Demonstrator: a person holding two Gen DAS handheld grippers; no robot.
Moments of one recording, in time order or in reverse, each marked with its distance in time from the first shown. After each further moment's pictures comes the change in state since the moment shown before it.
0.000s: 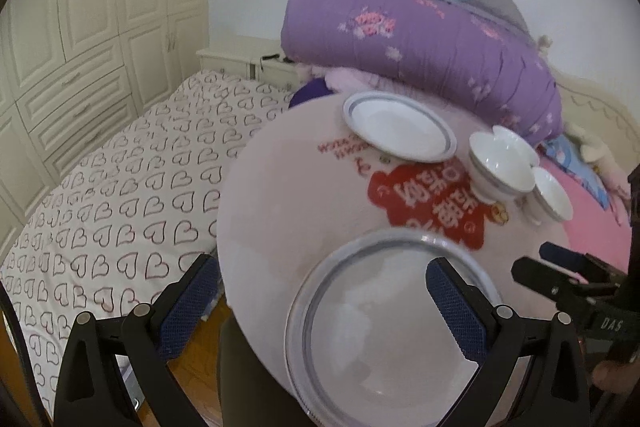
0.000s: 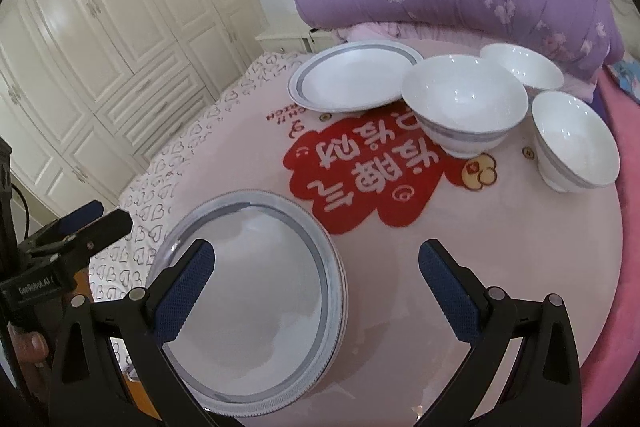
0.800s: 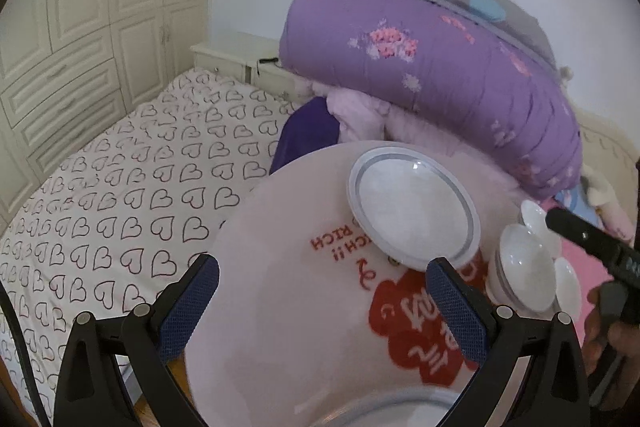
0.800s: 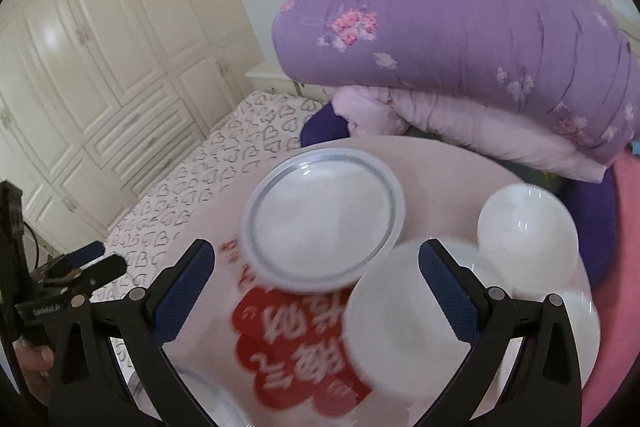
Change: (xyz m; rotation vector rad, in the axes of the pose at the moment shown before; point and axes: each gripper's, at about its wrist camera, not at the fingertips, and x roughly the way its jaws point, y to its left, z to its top) left arm 0.125 0.009 0.137 -0.073 0.042 -0.030; right arm 0.053 -0.059 0.172 -0.024 -0.066 -0.025
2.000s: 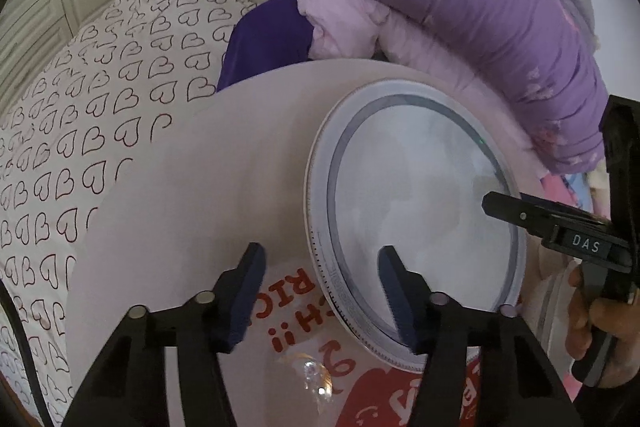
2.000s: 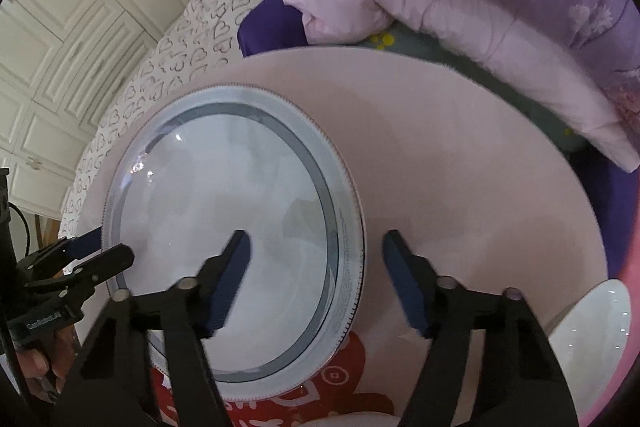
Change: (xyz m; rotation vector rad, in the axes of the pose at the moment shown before) left arm 0.266 -0.010 0.105 -0.030 0.356 -0.106; right arm 0.178 -0.064 0.039 0.032 0.463 -0.064
